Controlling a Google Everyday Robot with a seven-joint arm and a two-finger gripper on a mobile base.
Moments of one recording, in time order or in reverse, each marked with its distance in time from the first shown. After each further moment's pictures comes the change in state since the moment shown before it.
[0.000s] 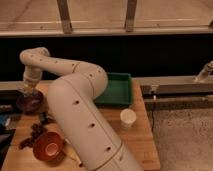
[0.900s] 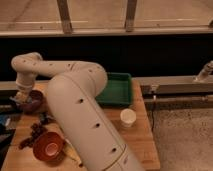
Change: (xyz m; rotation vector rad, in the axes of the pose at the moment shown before) arm 0.011 0.062 0.002 -0.049 0.004 -0.053
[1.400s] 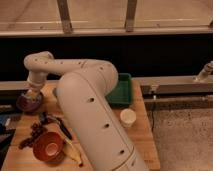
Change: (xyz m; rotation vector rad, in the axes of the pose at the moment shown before) arm 0.035 -0.038 -0.018 0.030 -0.005 0.106
